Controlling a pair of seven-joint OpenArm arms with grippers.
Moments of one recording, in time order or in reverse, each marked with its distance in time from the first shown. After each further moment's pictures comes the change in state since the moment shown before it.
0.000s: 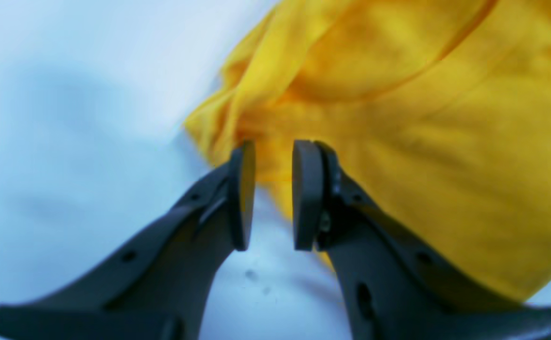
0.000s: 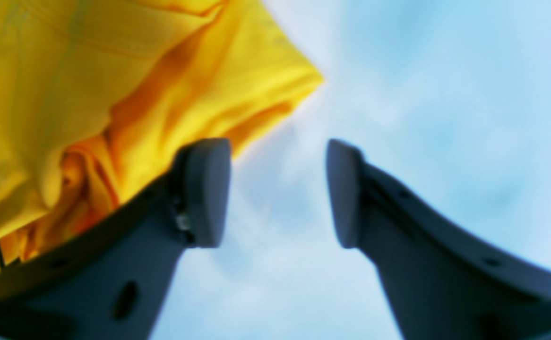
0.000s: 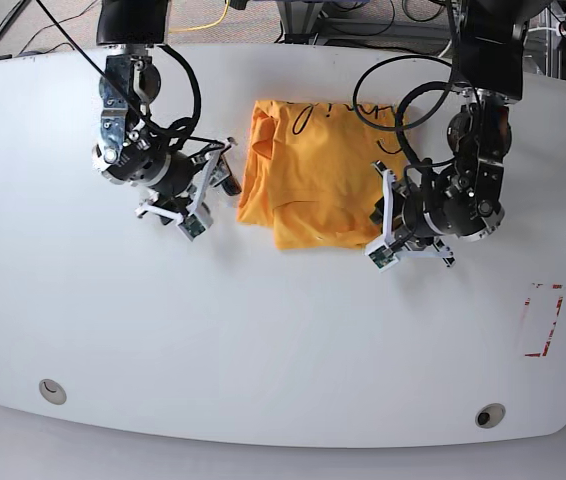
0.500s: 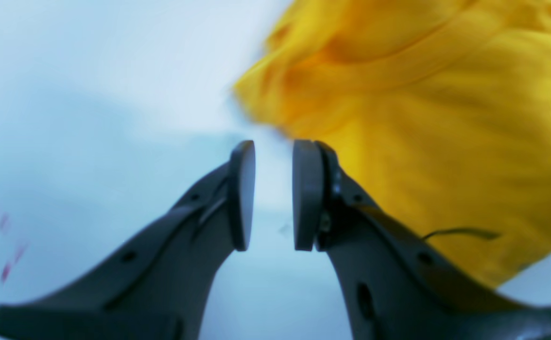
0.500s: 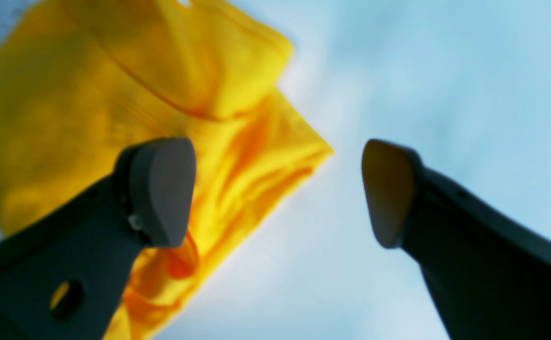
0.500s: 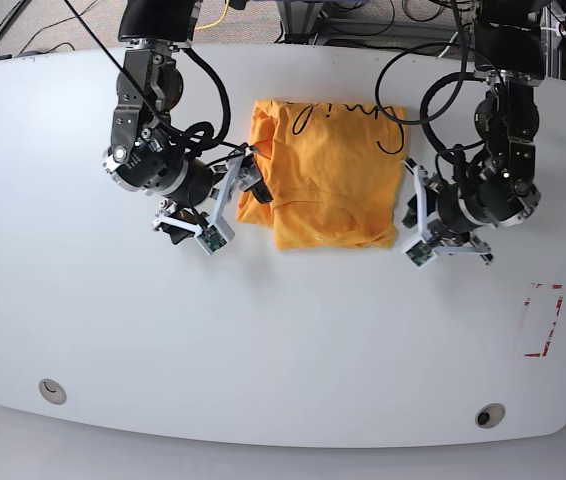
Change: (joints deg) left arm 4.7 -3.5 -9.2 8.3 -0.8 -0.2 -0.5; right arm 1.3 -8.4 0.6 7.4 1.2 0.1 -7.9
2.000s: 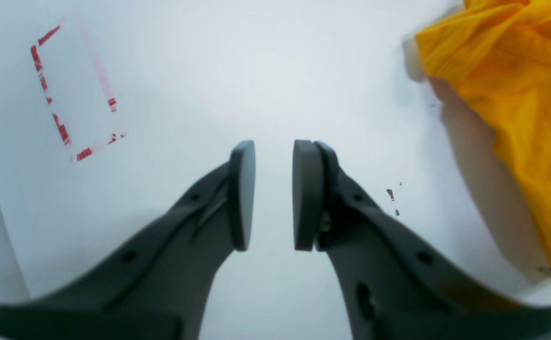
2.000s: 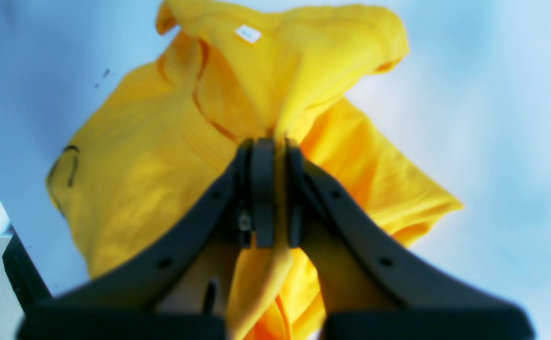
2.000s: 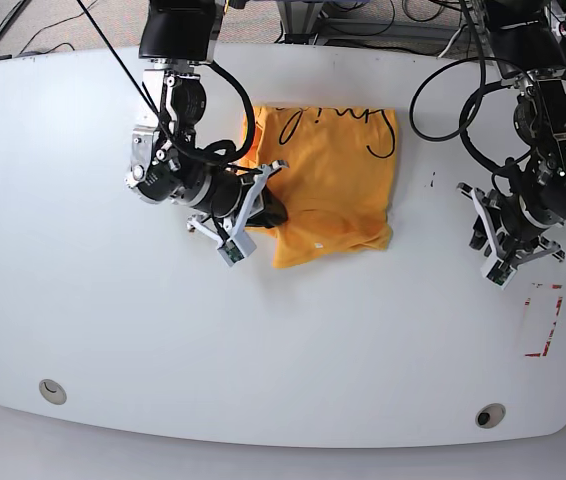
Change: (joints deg) left arm -0.1 0.1 -15.4 0.3 0.4 0.2 0.0; right arm 3.7 -3.9 0.3 -8.8 8.2 -0.2 -0.8
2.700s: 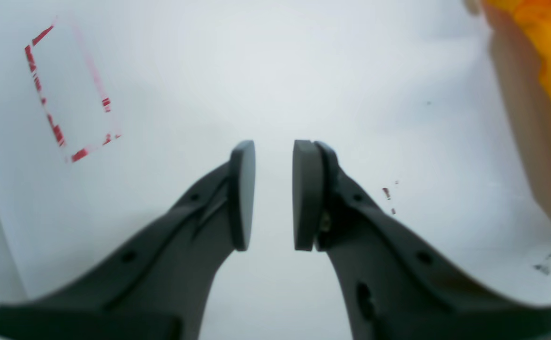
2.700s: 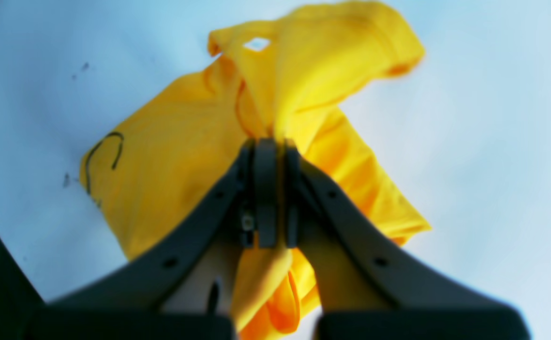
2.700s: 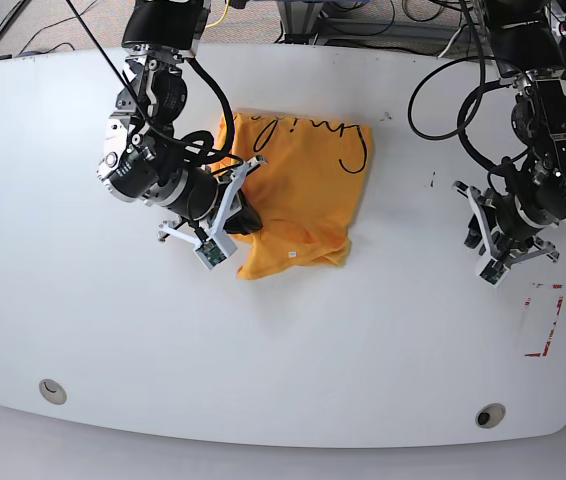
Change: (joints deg) left arm 0.1 -0.1 2.5 -0.1 0.0 0.0 0.0; right arm -1.4 2.9 0.5 12.9 1.2 0.0 -7.0
